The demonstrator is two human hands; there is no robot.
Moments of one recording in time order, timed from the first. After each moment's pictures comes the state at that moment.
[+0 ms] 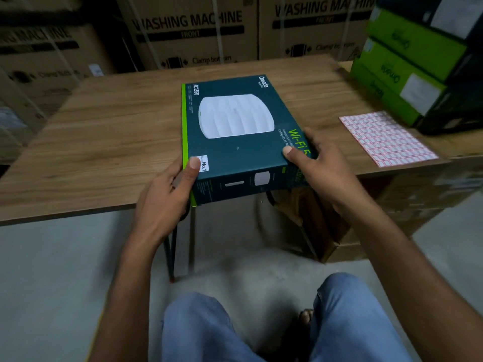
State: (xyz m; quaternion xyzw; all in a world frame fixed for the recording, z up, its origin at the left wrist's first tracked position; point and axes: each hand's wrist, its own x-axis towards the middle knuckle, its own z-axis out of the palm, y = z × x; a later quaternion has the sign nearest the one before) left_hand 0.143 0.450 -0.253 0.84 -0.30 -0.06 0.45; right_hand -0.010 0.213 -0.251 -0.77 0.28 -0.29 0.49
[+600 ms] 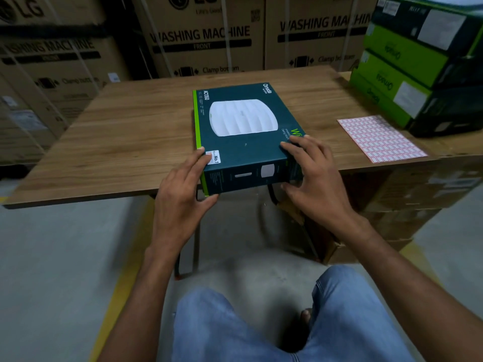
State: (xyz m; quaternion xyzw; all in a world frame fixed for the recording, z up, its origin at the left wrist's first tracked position) left_hand 0.134 0.470 -0.292 0.80 -0.48 0.22 0.29; right_hand -0.038 0.237 -0.282 -0.92 0.17 -0.34 0.14
